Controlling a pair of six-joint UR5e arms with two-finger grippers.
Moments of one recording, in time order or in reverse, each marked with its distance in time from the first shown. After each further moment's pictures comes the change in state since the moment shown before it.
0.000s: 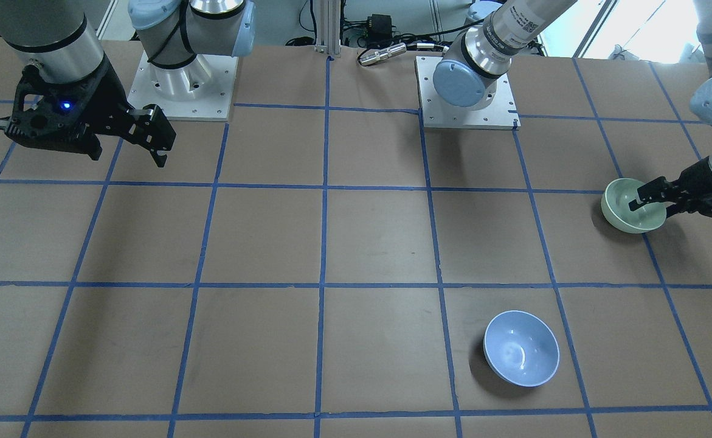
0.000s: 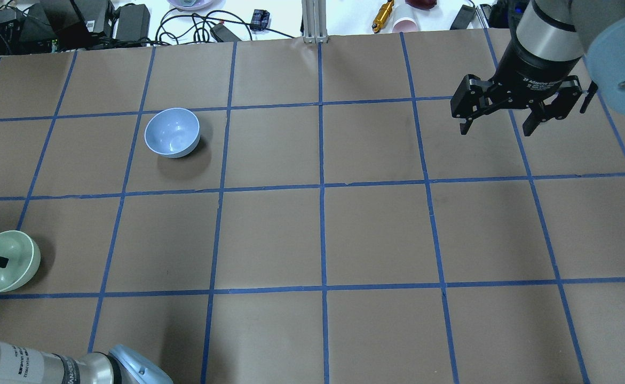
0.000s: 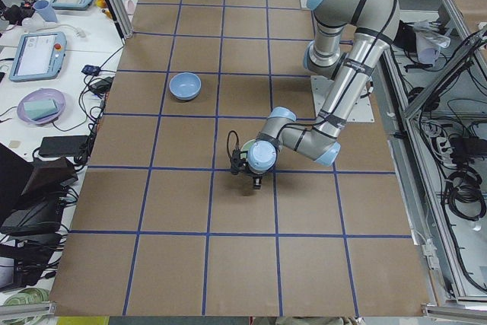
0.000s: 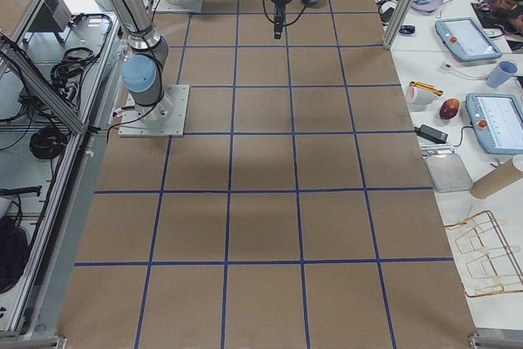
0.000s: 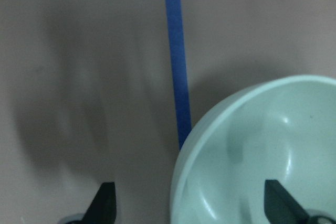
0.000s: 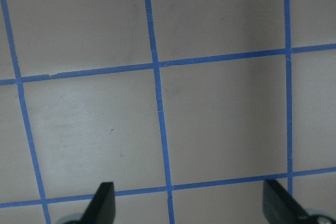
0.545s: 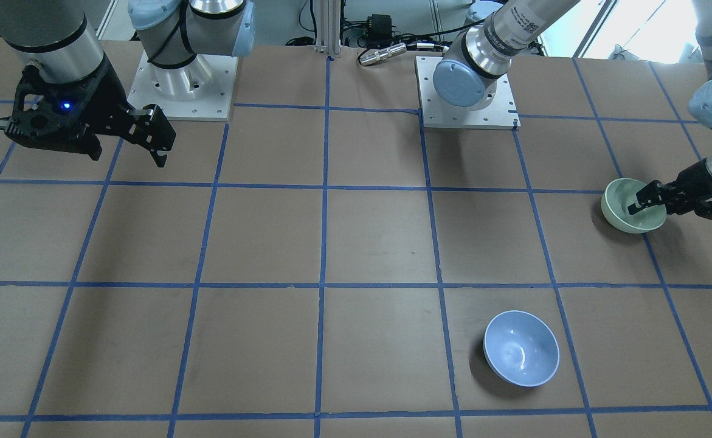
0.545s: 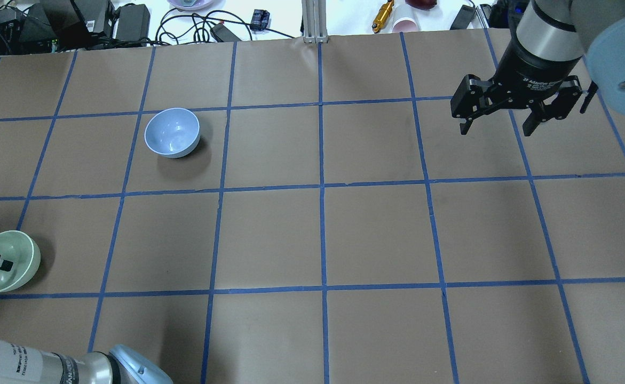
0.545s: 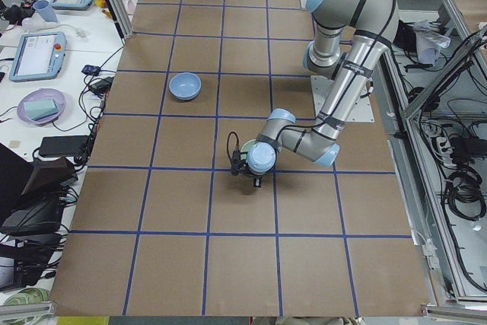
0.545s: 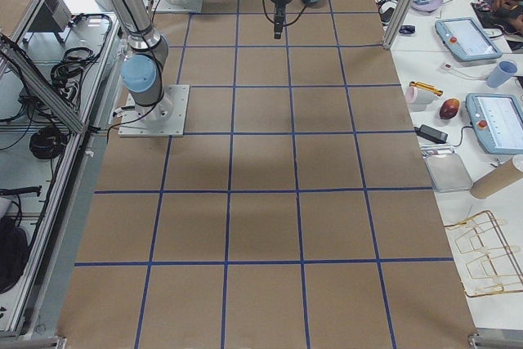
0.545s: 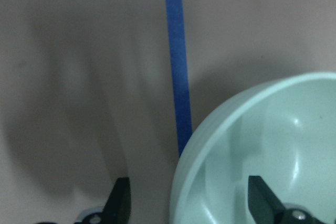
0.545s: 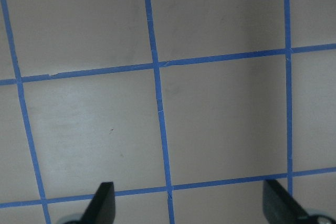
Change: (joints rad) left arm 0.000 -0.010 -0.001 -0.001 0.002 0.002; right arm 0.000 0.000 0.000 0.000 0.000 0.000
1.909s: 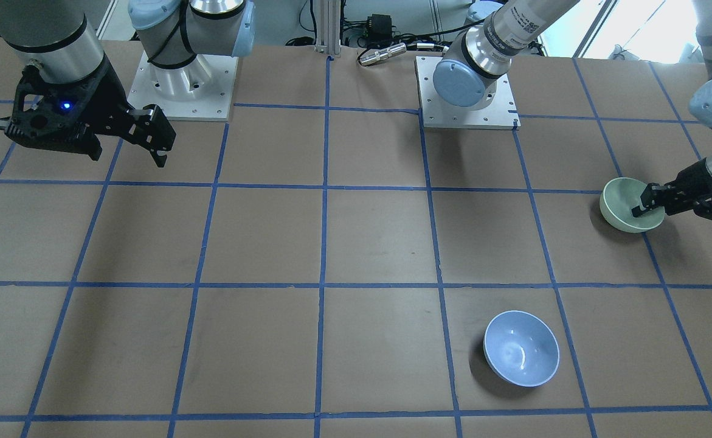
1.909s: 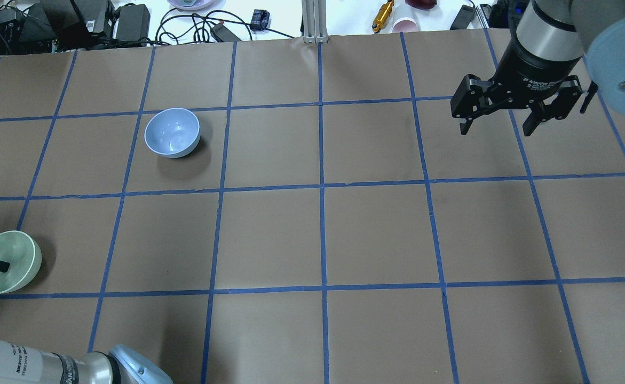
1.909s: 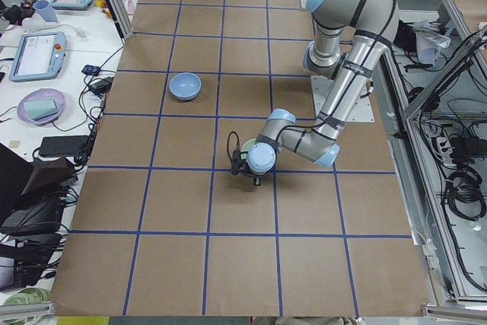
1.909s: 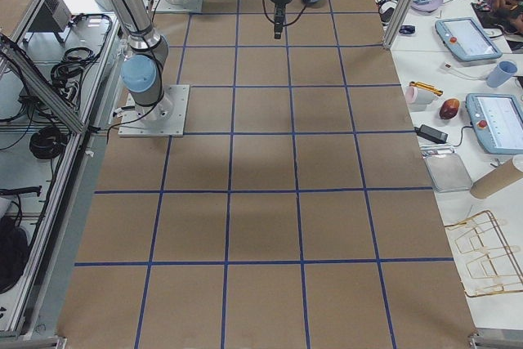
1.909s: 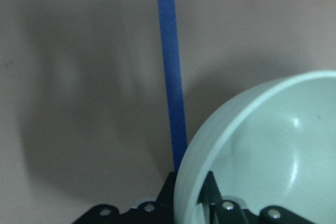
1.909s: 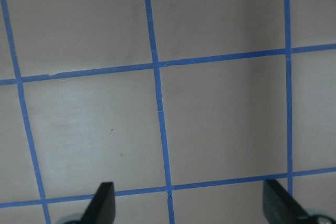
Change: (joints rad) left arm 0.000 0.001 0.003 -0.014 -0.003 0.009; right arm 0.000 0.000 0.000 0.000 0.000 0.000
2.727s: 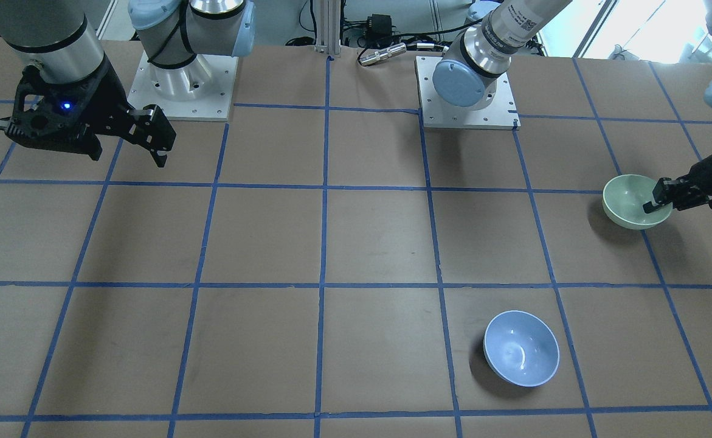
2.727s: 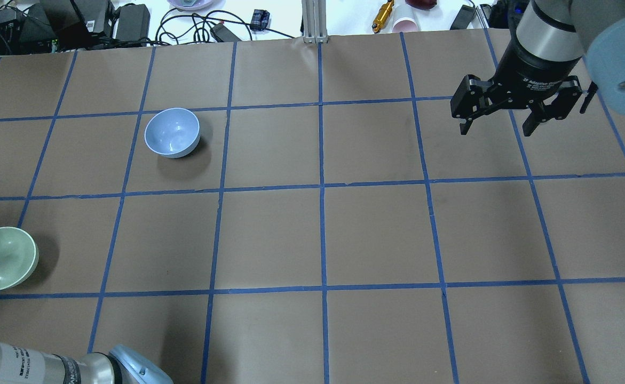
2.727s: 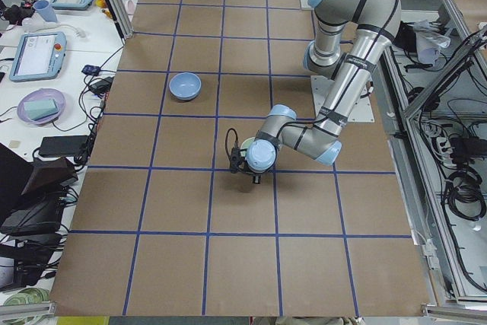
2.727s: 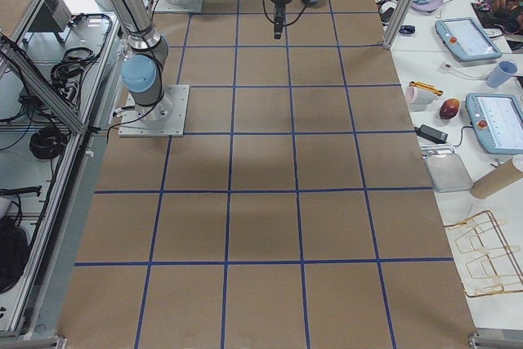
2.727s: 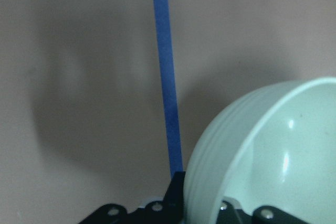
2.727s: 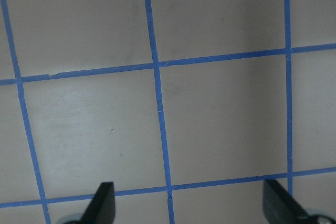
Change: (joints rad) left arm -0.004 0.038 0.067 -0.117 -0.012 -0.008; right arm 0.000 0.000 0.000 0.000 0.000 0.000
